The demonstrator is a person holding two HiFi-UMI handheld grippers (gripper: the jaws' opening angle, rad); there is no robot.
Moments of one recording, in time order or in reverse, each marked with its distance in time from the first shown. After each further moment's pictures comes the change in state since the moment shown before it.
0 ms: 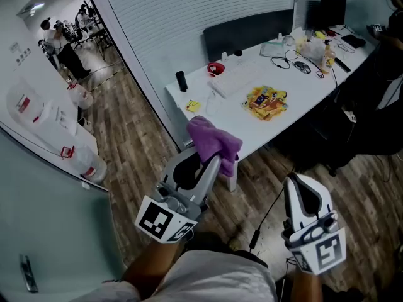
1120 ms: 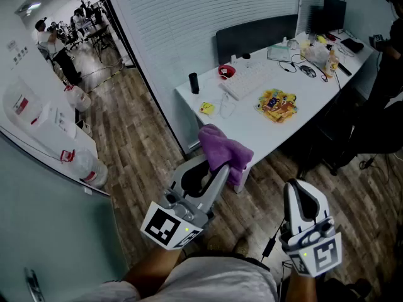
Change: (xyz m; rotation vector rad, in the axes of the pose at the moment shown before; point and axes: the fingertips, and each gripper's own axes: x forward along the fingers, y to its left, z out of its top) left arm -0.059 0.045 0.018 -0.039 -0.008 -0.062; right arm 0.044 0.079 0.005 0.025 -0.004 -0.062
